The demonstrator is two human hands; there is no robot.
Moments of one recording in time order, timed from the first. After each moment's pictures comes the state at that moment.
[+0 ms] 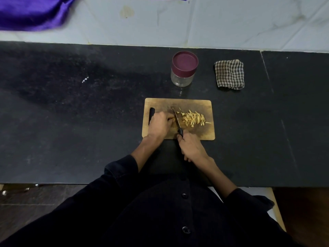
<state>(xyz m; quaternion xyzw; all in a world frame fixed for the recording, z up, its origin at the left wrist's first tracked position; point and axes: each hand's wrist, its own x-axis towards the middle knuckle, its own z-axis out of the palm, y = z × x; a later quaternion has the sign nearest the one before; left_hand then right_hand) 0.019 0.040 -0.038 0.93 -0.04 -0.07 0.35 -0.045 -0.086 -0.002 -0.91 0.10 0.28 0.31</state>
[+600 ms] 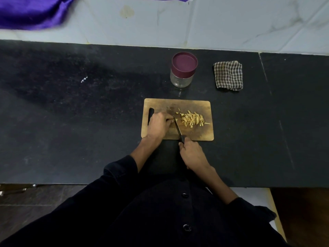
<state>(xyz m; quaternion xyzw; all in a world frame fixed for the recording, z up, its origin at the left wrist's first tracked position) 0.018 0.040 -0.037 0.93 -0.05 -0.06 0.37 -0.068 -0.088 -0.006 -0.92 0.10 0.27 0.27</state>
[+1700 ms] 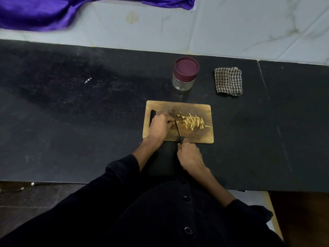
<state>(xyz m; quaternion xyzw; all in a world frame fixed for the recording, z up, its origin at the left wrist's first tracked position) 0.015 0.042 -0.030 0.93 -0.05 -0.05 0.36 -0.069 -0.072 -0.005 -0.93 0.12 0.24 0.24</state>
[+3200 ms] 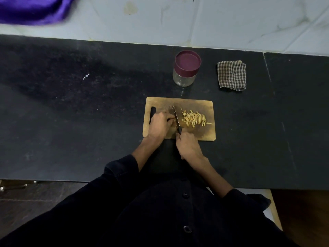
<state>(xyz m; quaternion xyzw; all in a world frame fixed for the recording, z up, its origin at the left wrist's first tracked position) 0.017 0.044 -0.041 0.92 -0.05 -0.04 0.39 -0.042 -0.070 -0.007 -0.92 0.10 0.24 0.29</state>
